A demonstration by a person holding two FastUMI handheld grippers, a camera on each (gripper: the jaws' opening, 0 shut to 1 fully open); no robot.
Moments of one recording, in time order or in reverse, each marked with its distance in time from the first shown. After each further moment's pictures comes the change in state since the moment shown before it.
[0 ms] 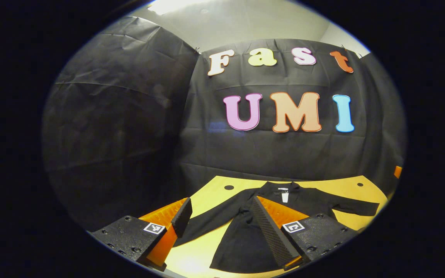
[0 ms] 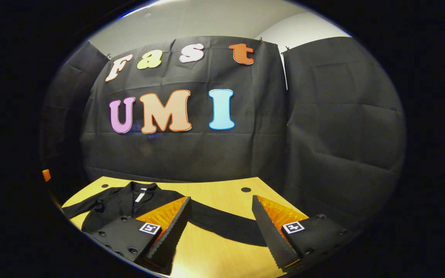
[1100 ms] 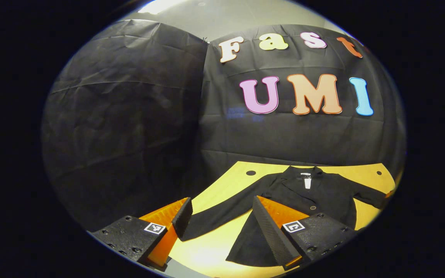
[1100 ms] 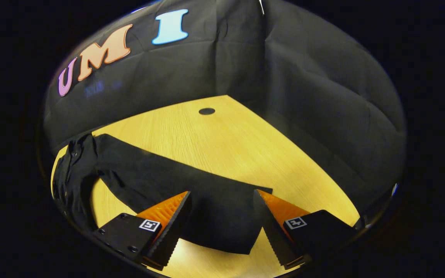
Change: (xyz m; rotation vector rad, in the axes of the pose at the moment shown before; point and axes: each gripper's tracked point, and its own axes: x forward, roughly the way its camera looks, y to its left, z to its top) left arm -0.003 0.020 -0.026 0.068 0.114 0.145; right arm 0.171 -0.100 -0.195 0.099 0.569 -0.171
